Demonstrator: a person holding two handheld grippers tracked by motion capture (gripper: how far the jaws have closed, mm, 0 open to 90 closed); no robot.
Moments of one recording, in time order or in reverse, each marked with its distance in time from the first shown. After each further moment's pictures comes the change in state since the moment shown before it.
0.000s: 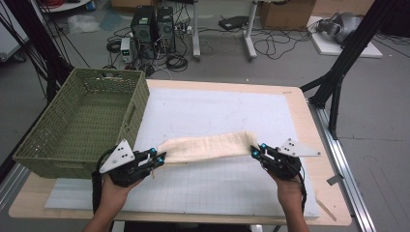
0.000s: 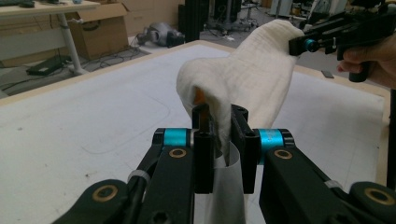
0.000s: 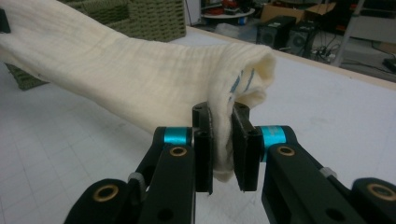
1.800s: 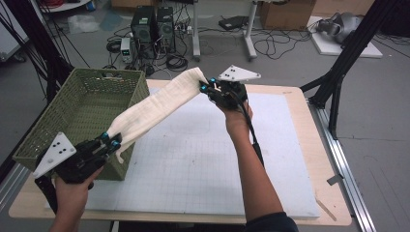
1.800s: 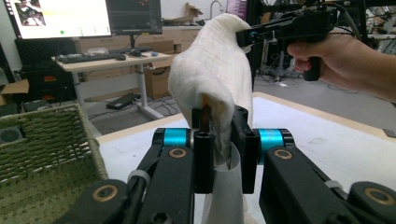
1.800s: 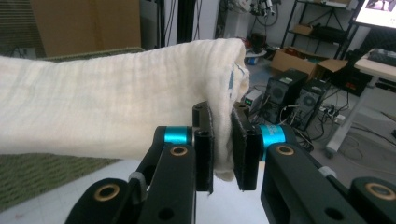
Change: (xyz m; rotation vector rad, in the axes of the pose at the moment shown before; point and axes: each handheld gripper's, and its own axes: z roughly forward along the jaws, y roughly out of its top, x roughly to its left) left arm 0.028 0.033 -0.086 -0.183 0.243 0.002; right arm 0.022 0.171 0.148 -0.089 0.044 -0.149
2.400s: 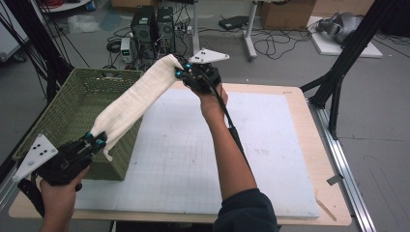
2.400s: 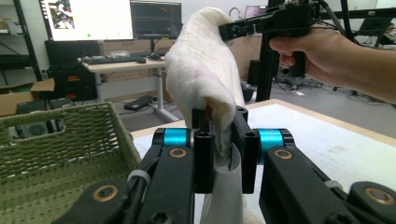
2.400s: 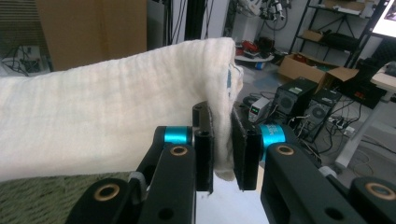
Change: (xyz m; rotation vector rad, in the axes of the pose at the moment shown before) left arm 0.015 0.001 -0.021 -0.018 0.079 -0.014; right arm 0.019 0.041 0.065 0.008 0.030 -0.035
